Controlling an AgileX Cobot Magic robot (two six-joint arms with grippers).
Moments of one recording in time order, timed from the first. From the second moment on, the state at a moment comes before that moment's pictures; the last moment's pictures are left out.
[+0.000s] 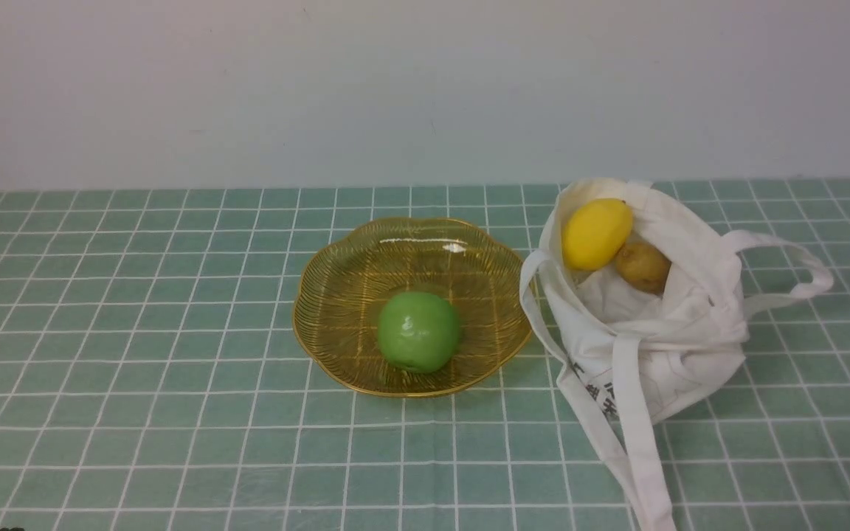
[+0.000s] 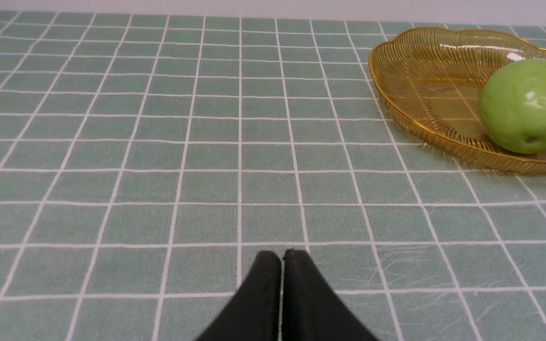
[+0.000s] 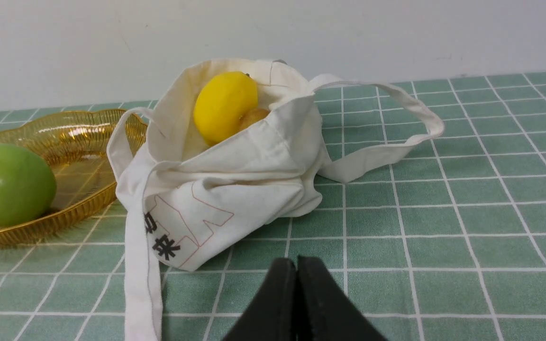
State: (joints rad) right arm 0.09 -0.01 0.03 0.00 0.36 0.10; left arm -0.10 -0.01 0.03 0.02 0.38 -0.10
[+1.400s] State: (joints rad) right arm 0.09 -0.01 0.03 0.55 0.35 0.38; left arm -0.10 -0.01 0.03 0.02 0.38 -0.10
